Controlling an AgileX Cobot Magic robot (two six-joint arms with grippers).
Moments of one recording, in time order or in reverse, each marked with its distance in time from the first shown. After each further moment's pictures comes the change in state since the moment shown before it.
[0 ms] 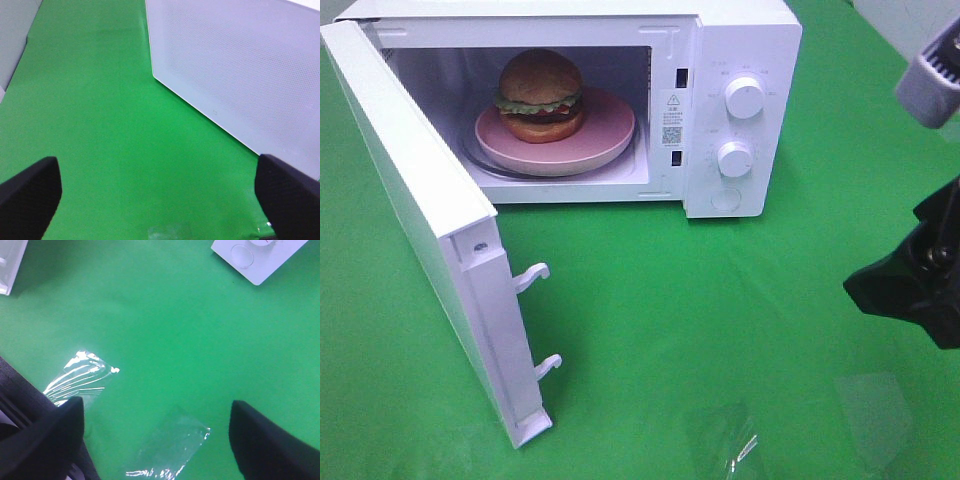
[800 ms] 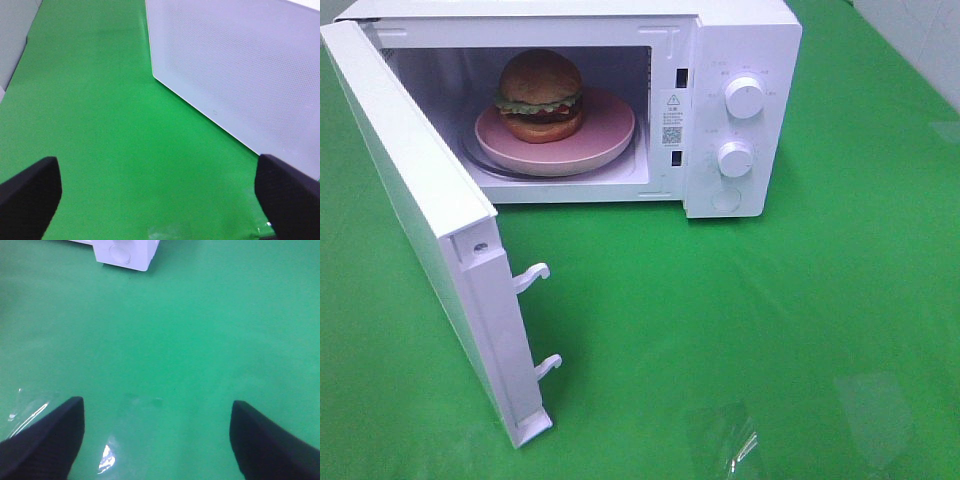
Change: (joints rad) left arm 0.000 0.000 0.000 0.000 0.000 0.000; right arm -0.434 -0.373 0.144 0.089 0.033 0.054
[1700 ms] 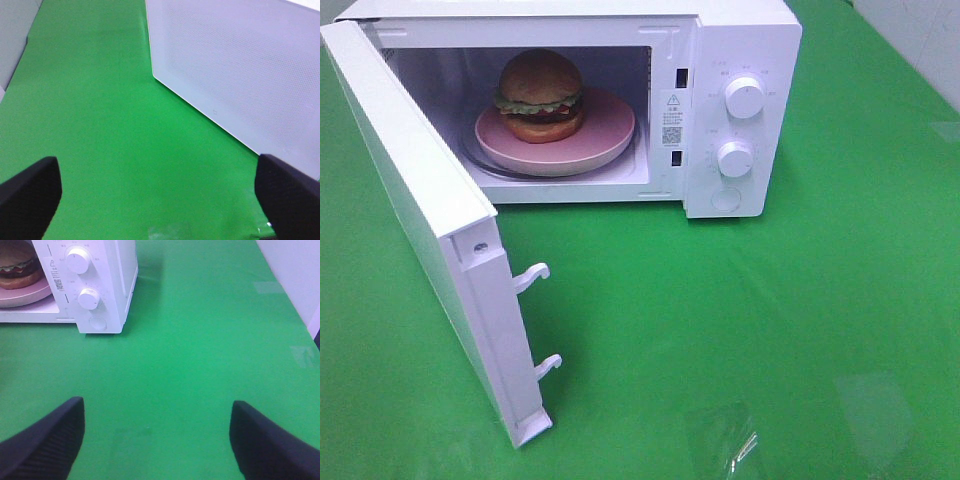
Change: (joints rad) left arm 0.000 0.000 0.000 0.000 0.000 0.000; right arm -0.177 -0.536 0.080 0.056 0.112 0.025
